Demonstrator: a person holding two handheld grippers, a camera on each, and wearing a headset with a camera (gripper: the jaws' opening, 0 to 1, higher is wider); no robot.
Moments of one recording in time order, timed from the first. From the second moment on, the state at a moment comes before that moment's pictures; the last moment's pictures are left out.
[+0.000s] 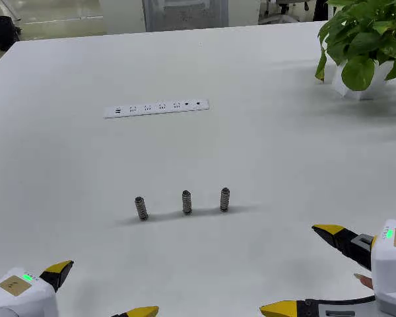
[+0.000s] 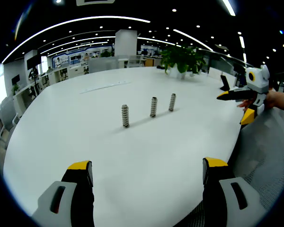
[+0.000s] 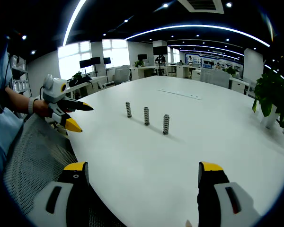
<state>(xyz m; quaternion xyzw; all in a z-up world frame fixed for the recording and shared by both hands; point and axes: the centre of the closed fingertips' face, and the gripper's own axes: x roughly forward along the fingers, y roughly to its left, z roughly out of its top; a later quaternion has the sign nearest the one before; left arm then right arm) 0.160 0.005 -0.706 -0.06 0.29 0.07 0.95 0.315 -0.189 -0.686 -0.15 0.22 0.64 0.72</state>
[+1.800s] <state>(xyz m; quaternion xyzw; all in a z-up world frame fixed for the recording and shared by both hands) 0.163 -0.001 -0.706 -0.06 0.29 0.06 0.95 0.315 -0.191 -0.689 -0.16 0.22 0.63 0.72</state>
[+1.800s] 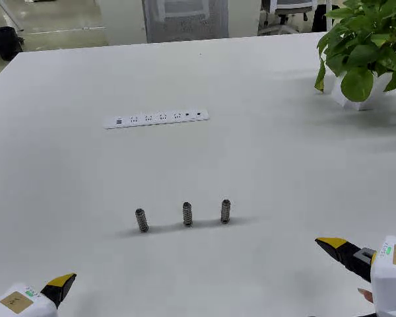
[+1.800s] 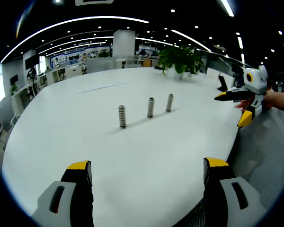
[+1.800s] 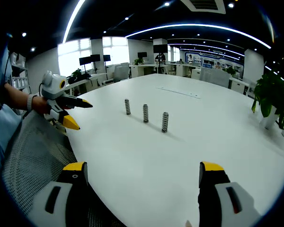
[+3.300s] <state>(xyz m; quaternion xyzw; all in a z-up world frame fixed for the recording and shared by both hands) 0.162 0.001 -0.706 -0.06 0.29 0.06 0.95 0.313 -0.191 -0.689 -0.17 0.22 0.64 0.72</state>
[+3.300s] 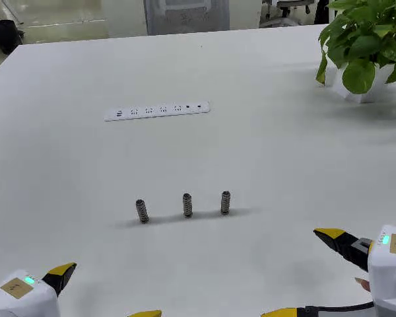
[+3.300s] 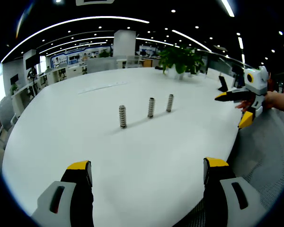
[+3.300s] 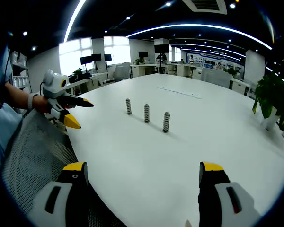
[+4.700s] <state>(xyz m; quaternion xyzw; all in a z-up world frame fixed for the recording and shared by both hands) 0.161 0.001 -0.707 -0.06 0.29 0.06 0.95 0.312 -0.190 -0.691 -0.17 0.22 0.64 0.72</state>
